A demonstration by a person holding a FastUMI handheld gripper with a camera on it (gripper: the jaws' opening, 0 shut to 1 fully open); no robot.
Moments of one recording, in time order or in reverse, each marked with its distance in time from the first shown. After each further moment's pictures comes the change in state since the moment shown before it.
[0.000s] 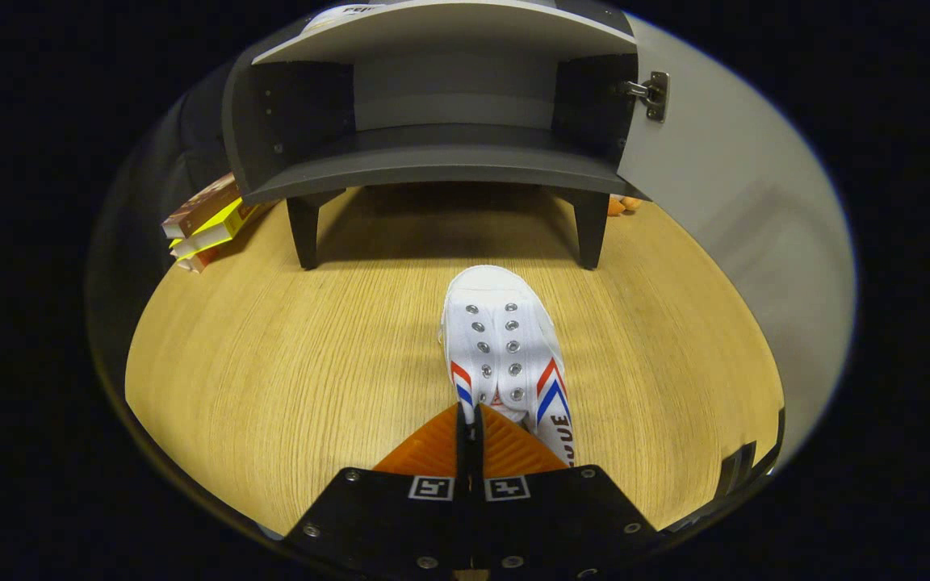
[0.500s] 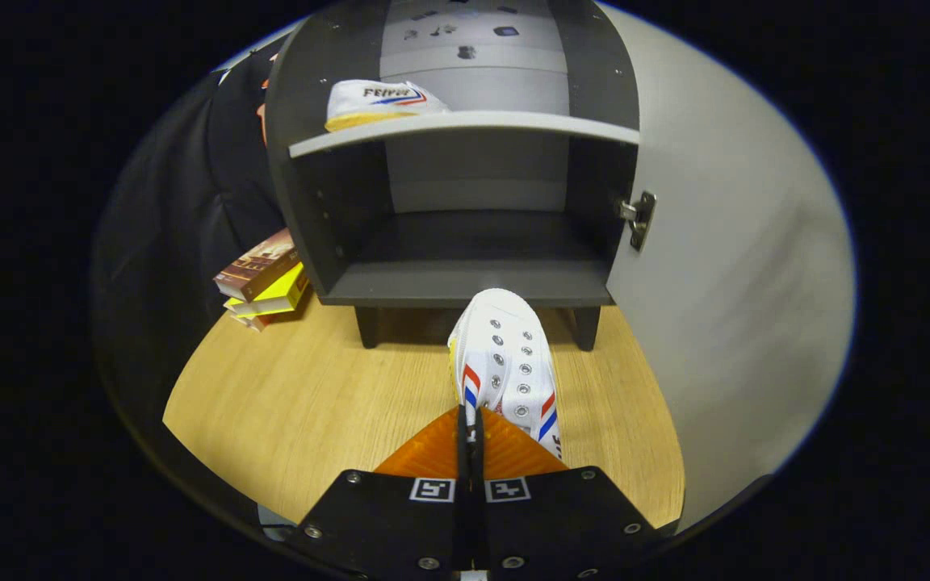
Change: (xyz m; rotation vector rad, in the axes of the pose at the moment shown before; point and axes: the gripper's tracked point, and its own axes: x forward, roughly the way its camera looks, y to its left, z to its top) arm -0.103 0.005 0.094 -0.016 -0.185 0.109
